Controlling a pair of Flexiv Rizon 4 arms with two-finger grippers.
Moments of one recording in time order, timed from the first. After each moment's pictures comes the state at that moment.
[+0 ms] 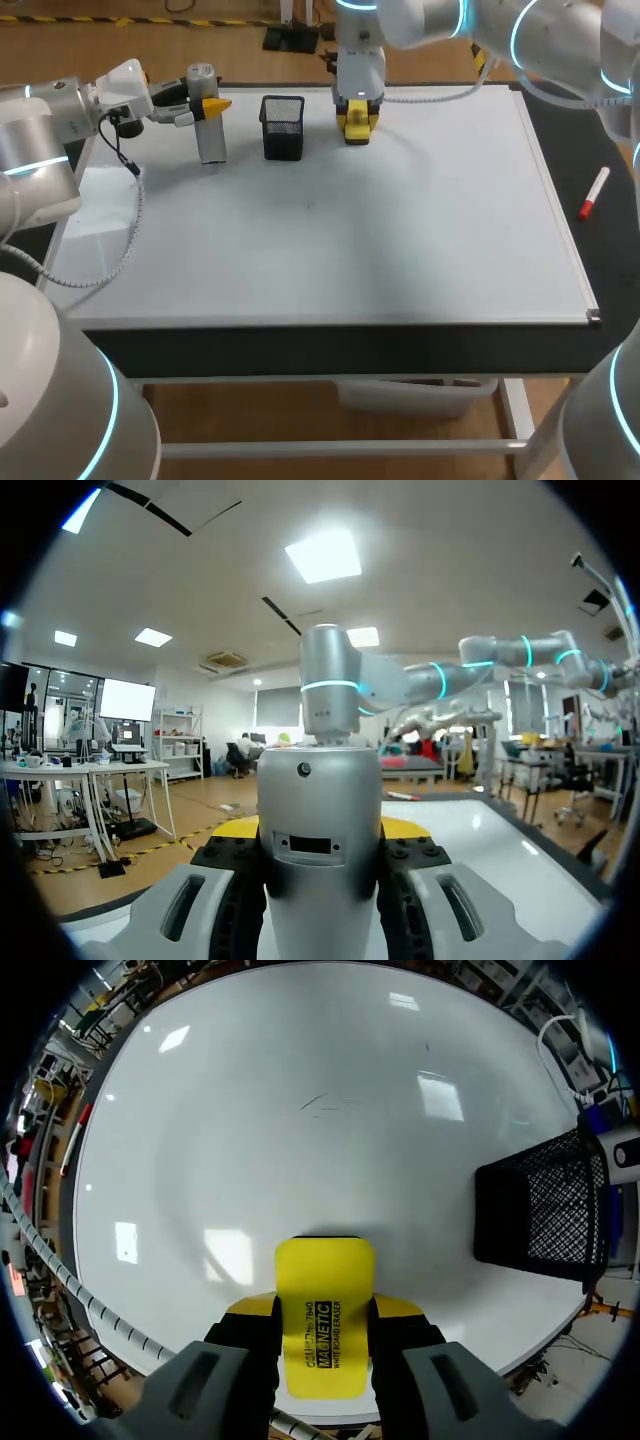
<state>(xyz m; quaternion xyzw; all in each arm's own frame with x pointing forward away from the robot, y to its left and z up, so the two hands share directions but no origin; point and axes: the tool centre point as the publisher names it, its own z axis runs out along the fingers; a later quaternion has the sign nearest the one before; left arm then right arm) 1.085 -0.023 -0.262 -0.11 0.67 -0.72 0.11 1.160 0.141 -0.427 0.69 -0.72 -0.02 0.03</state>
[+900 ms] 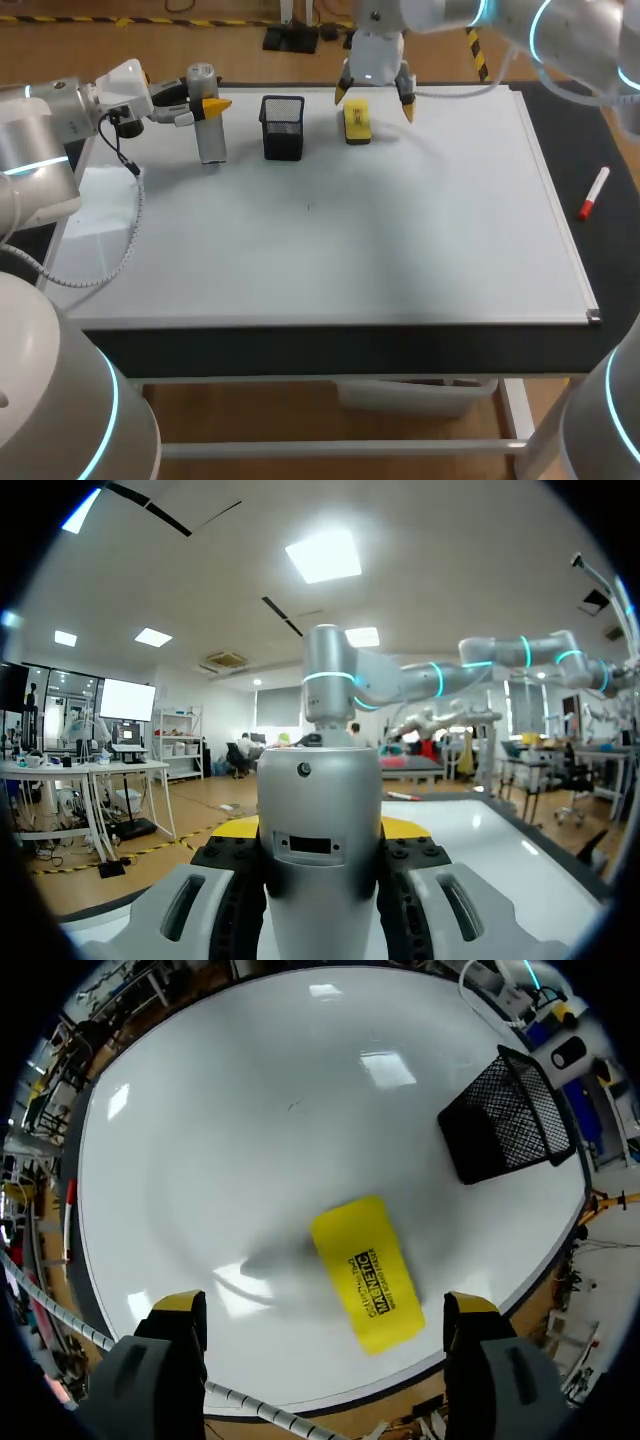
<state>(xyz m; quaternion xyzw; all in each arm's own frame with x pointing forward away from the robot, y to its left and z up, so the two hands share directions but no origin) 1.085 -0.023 -0.262 -0.11 0.67 -0.72 0.11 1.171 0.107 -0.400 0.55 -0.83 -0.04 0.01</state>
